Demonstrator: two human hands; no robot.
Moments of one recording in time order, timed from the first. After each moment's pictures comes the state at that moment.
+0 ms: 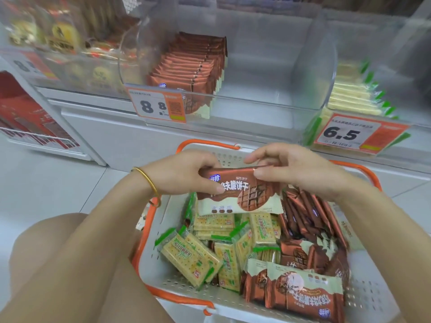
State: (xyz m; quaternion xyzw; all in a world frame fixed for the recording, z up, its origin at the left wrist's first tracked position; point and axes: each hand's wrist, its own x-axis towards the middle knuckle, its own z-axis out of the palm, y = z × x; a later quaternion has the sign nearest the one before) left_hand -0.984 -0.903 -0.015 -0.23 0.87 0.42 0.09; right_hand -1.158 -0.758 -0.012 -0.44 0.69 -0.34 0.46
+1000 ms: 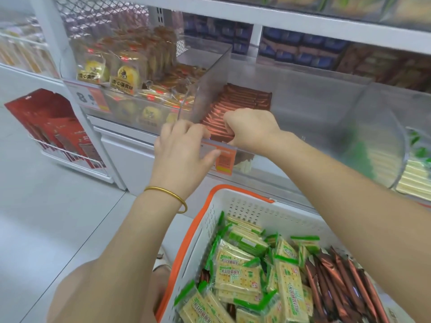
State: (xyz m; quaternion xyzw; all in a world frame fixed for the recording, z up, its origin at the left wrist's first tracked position) left_hand -0.973 -0.996 -0.004 -0.43 0.85 0.07 -0.28; right_hand -1.135 -0.986 0.028 -0.67 0.74 0.00 -0.06
